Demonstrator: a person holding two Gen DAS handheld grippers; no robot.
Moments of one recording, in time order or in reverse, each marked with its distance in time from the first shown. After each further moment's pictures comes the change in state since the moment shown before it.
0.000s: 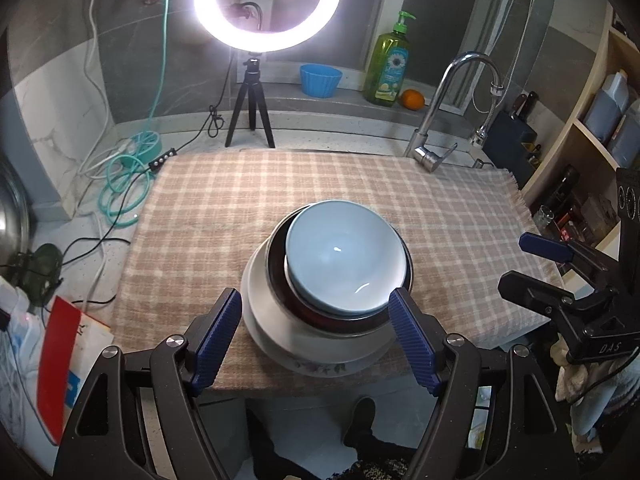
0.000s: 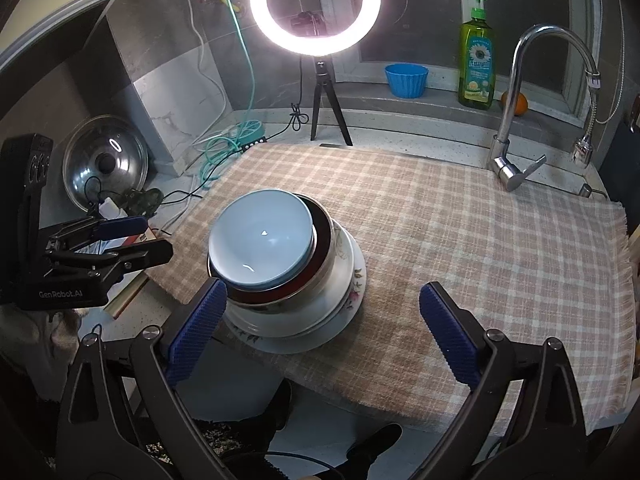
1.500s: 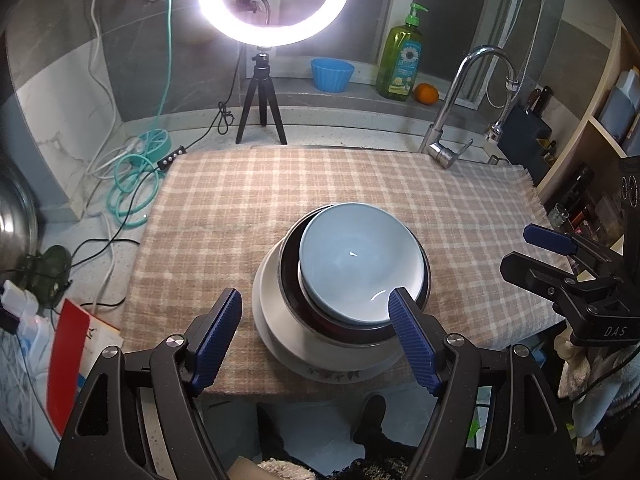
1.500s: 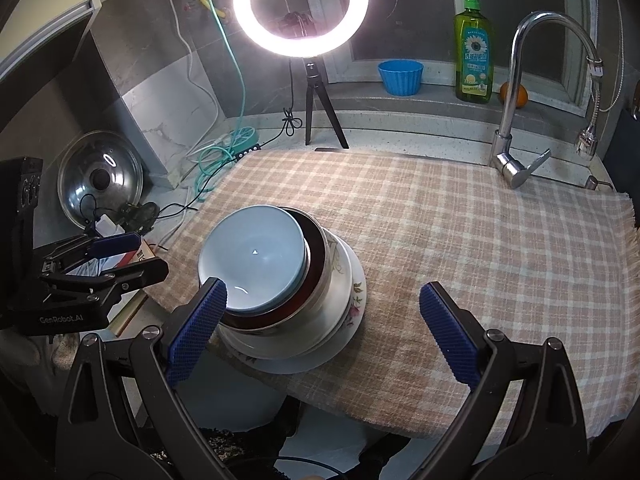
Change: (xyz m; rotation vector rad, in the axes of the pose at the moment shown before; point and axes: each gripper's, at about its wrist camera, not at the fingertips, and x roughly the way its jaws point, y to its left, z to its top) left arm 0.009 0.002 0.008 0.002 0.026 0.050; right arm 0.018 -0.009 0.014 0.041 -0.004 0.008
